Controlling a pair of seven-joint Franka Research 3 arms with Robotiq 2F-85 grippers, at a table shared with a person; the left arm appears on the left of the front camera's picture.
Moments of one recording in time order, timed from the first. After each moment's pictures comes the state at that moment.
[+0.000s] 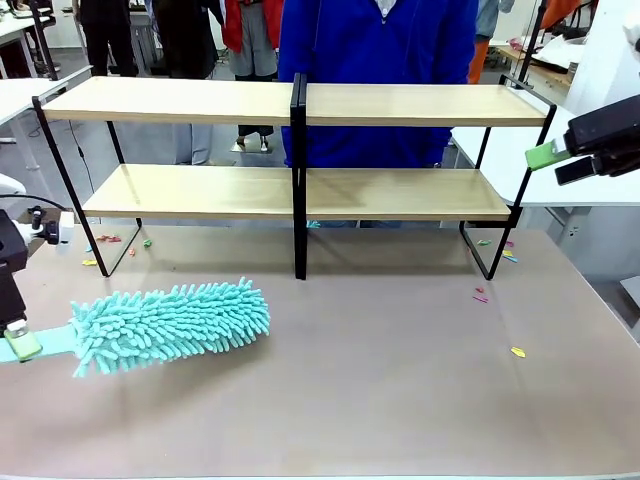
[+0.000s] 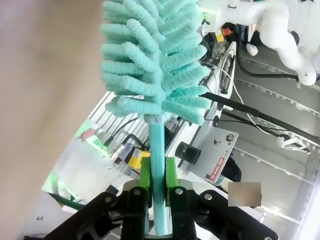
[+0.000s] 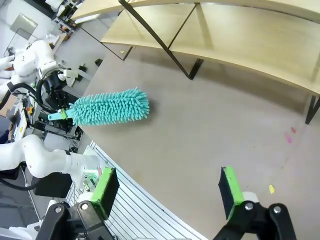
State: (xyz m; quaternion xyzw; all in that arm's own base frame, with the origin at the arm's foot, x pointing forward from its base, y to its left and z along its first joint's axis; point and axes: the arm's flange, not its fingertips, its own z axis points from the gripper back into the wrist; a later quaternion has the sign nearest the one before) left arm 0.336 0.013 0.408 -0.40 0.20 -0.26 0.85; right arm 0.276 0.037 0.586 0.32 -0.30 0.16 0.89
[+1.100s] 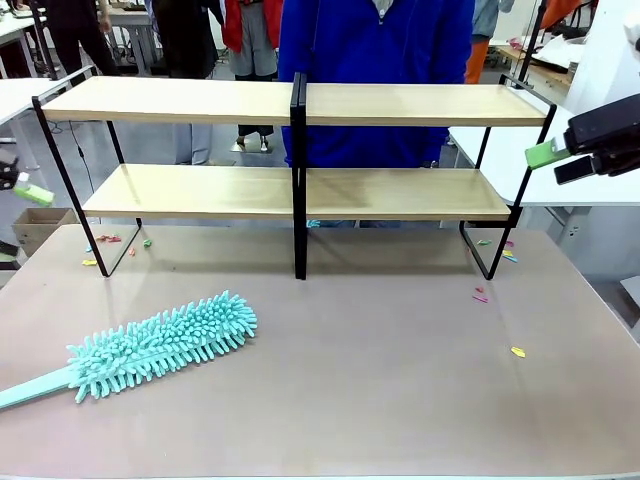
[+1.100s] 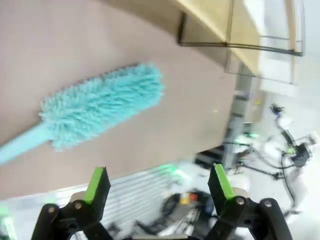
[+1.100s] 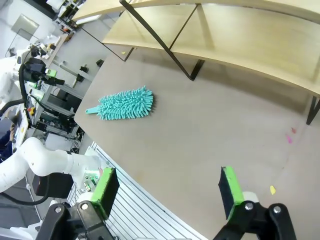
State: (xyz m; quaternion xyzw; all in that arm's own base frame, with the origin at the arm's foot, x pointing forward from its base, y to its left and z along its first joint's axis) left arm 0.314 0.041 0.512 -0.41 -0.09 0.13 0.90; right arm 0.277 0.037 0.586 0.32 -0.30 0.15 0.88
